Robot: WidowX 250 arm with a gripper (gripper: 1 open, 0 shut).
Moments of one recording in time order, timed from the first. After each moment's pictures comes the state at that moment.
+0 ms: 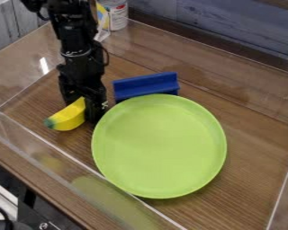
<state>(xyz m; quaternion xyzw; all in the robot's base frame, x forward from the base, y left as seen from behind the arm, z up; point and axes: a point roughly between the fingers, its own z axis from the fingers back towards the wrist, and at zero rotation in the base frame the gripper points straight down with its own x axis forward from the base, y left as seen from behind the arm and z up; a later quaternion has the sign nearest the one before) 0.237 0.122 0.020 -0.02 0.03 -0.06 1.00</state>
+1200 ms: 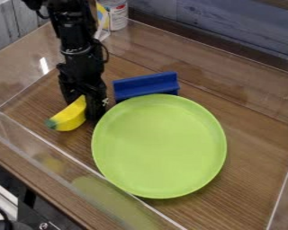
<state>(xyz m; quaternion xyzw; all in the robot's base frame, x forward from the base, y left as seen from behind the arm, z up) 0.241 0.124 0.020 -0.03 0.03 -0.05 1.00</state>
